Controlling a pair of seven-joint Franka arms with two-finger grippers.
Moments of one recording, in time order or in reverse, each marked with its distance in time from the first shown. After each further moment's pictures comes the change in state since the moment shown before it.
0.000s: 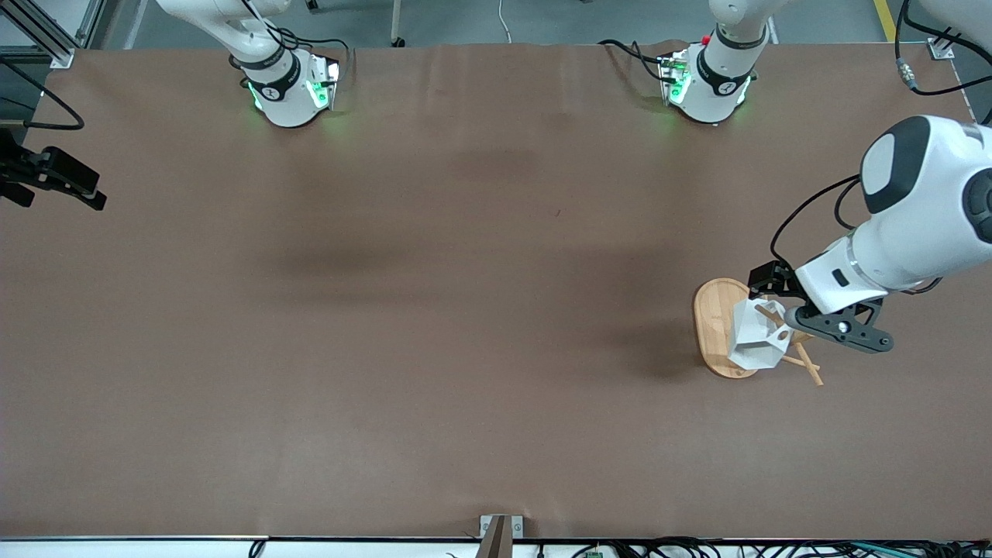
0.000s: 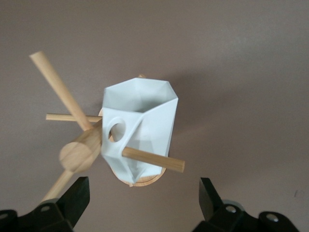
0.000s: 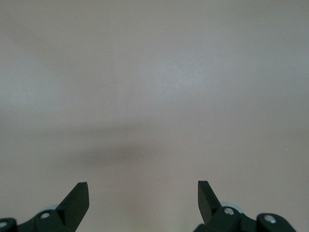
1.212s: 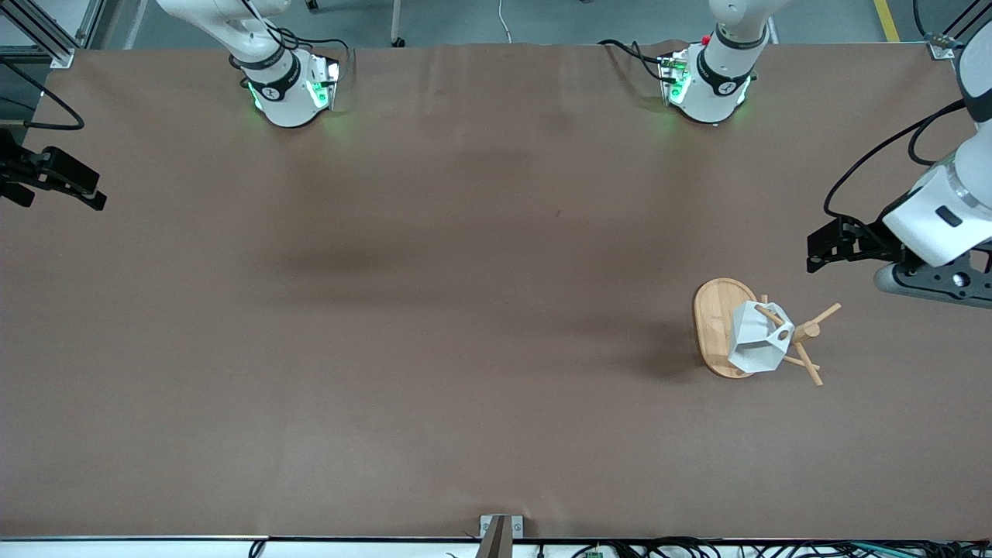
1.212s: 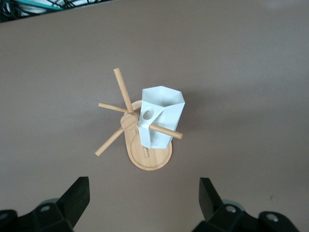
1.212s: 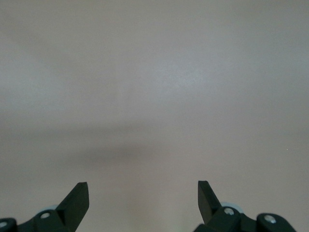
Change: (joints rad) left arm -0.026 -0.098 0.015 0.237 0.000 -0.217 -0.089; right arm 0.000 0.000 0.000 -0.001 0.000 0.000 0.000
